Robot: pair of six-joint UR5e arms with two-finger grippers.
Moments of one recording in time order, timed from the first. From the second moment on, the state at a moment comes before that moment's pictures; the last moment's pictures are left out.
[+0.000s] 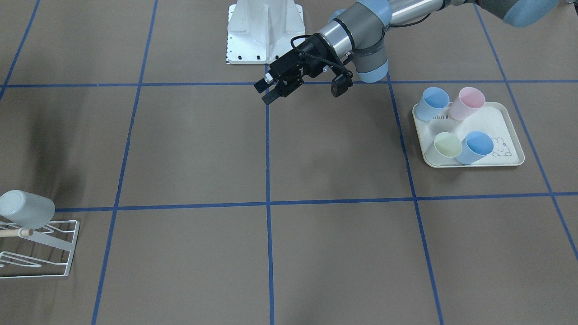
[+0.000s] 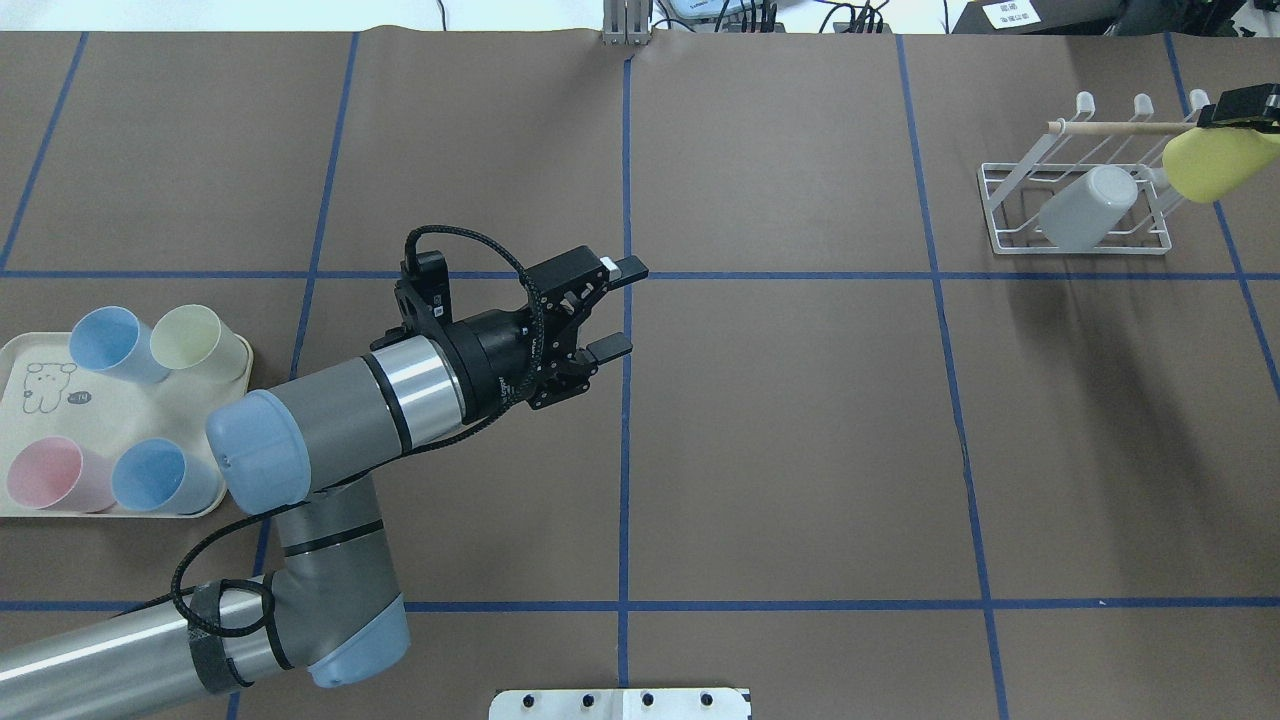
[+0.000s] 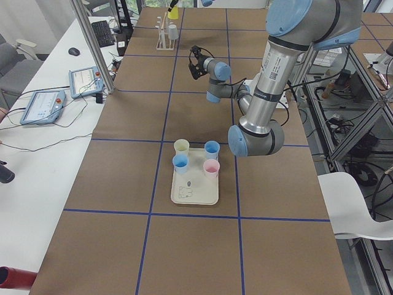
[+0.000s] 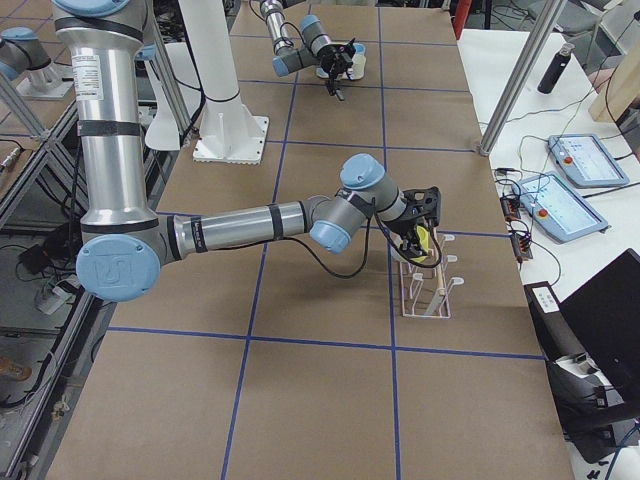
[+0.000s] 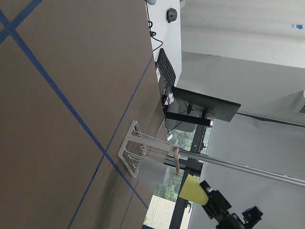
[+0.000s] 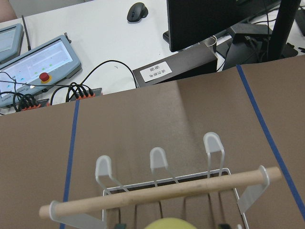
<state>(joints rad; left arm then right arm) -0.40 -2.10 -1.61 -2.97 -1.40 -2.12 1.27 -1.53 1.68 -0.80 1.97 0.96</state>
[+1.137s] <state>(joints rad) -0.40 -2.10 -1.59 -2.98 -1.40 -2.12 1.21 -1.48 1.60 -0.79 1.92 0.95</state>
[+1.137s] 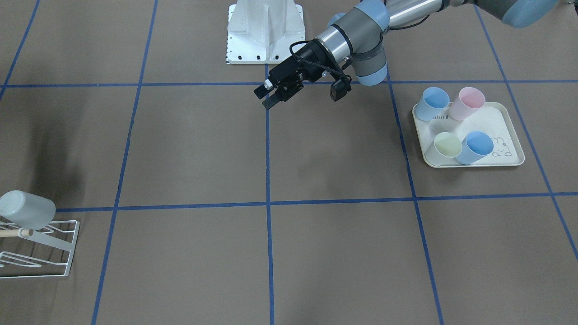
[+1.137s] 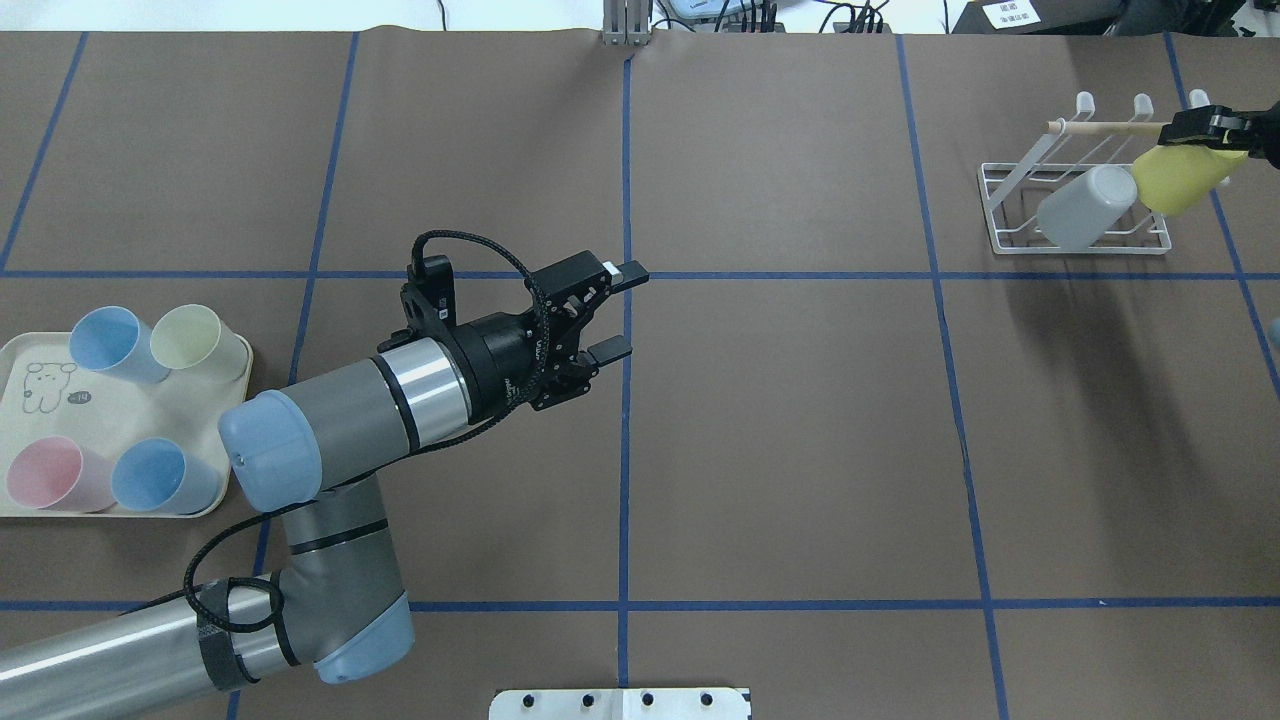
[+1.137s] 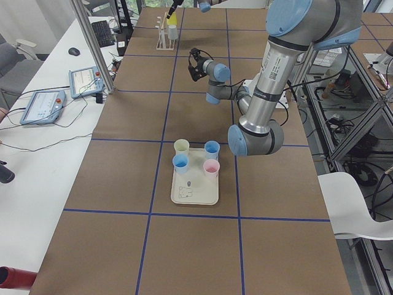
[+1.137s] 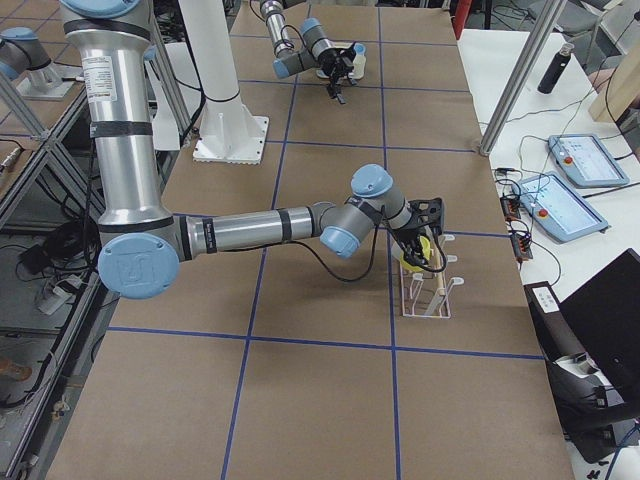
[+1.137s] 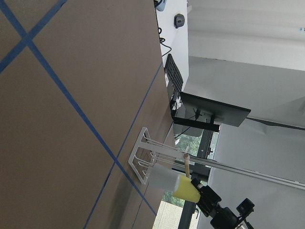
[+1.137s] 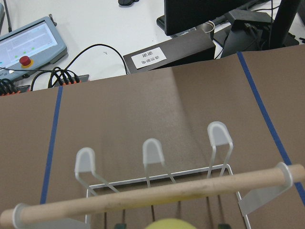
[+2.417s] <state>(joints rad) -0.51 -1.88 -1.76 -2.82 -1.44 -1.78 1.13 -1.45 1.70 -0.79 1.98 0.95</state>
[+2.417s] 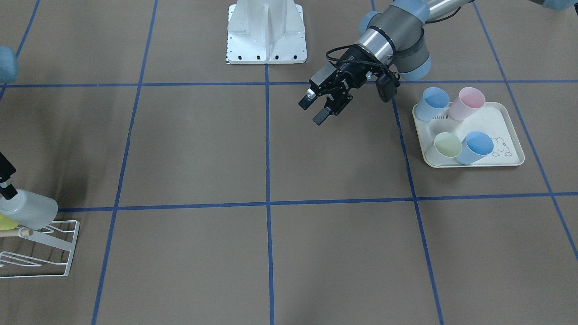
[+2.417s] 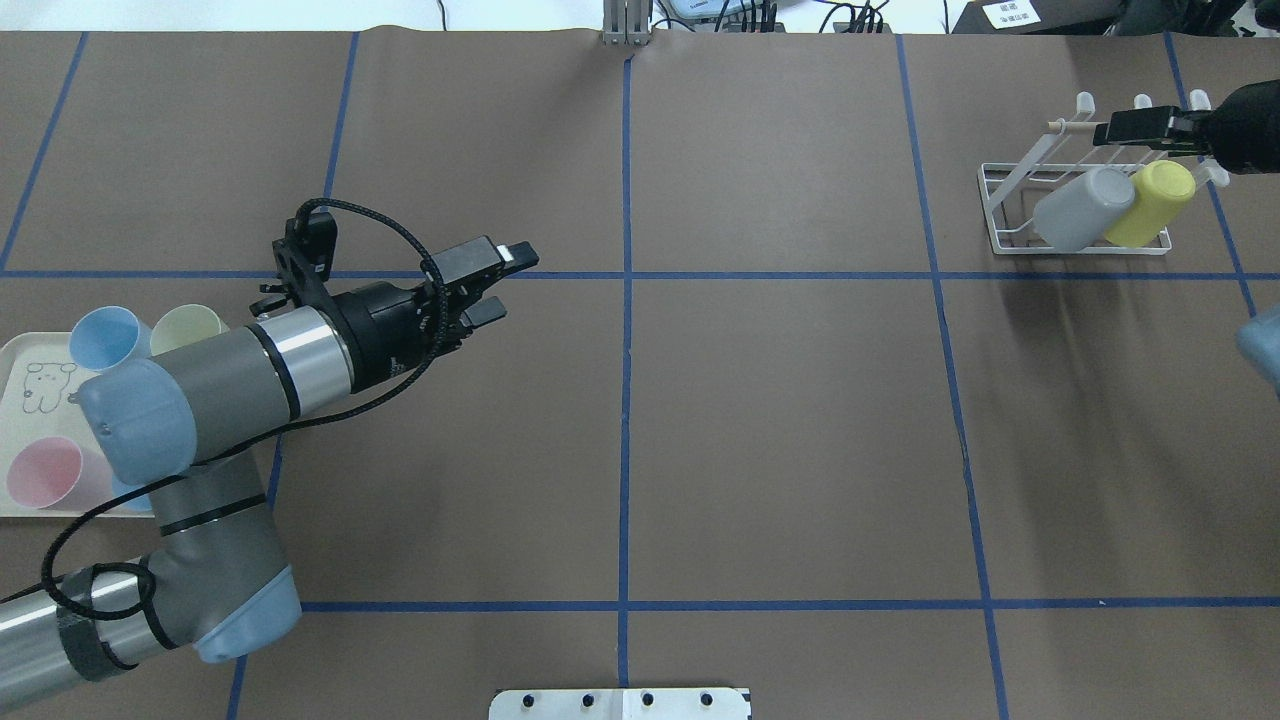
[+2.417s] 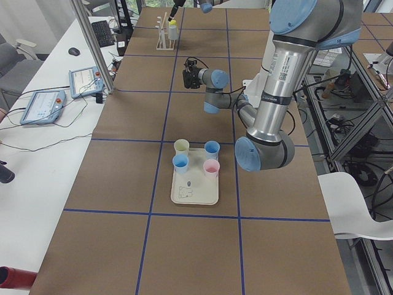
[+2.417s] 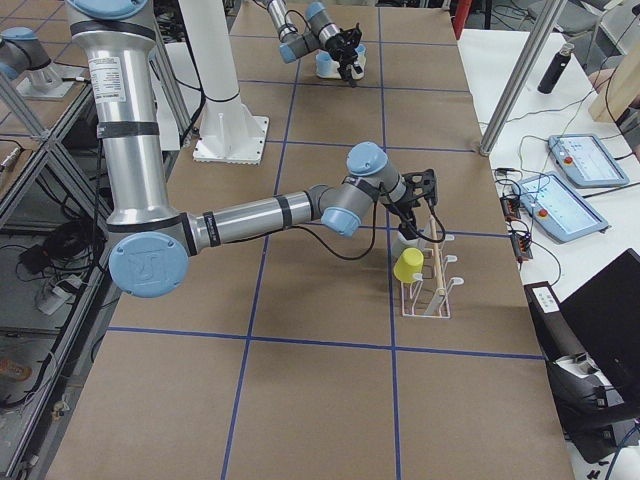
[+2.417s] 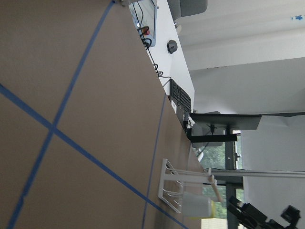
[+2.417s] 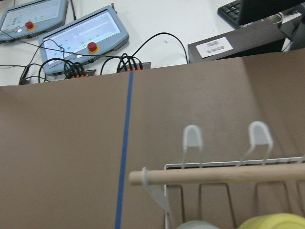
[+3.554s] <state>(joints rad) -0.56 -1.65 -2.05 -2.69 -1.49 -1.62 0.99 -1.37 1.78 -0.74 1.99 0.98</state>
